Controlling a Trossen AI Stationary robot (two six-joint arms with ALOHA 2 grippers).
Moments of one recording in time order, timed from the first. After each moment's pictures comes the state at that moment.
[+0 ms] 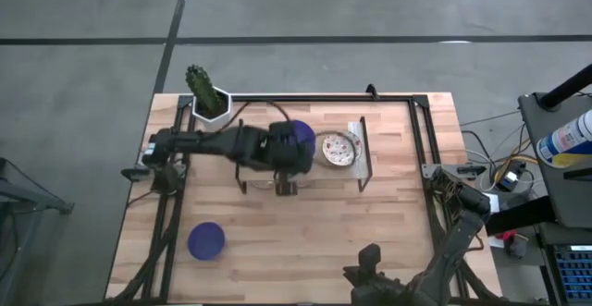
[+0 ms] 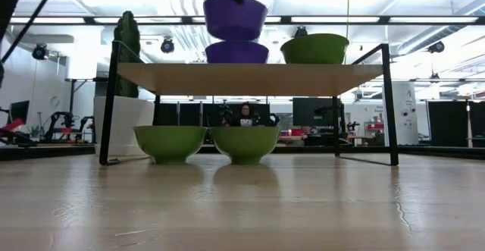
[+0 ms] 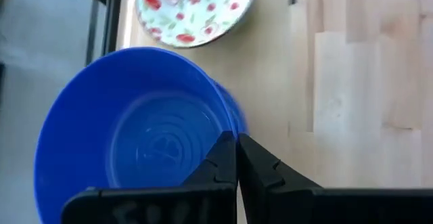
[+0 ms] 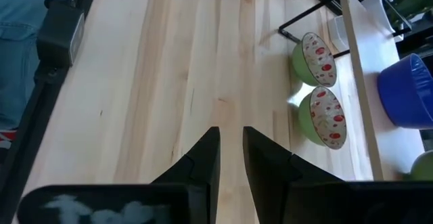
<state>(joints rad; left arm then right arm) -0.13 1.85 2.09 -1.30 -0.39 -0.03 0.96 2.08 1.93 -1.27 0.84 0.64</state>
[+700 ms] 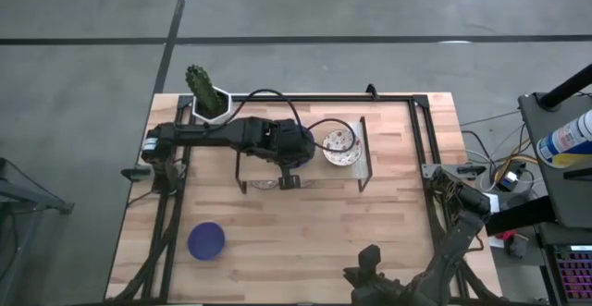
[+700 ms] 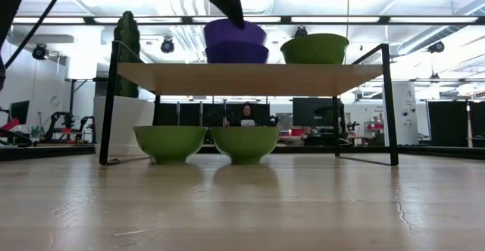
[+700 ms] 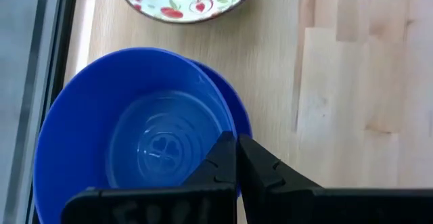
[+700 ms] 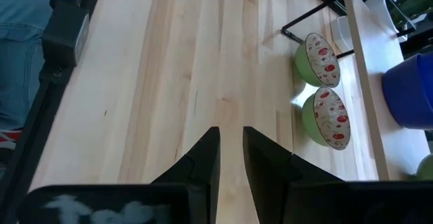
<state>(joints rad) -0.03 1.83 1.96 -1.20 -0.22 -0.05 0.97 2.08 1.92 -1.25 0.84 0.64</state>
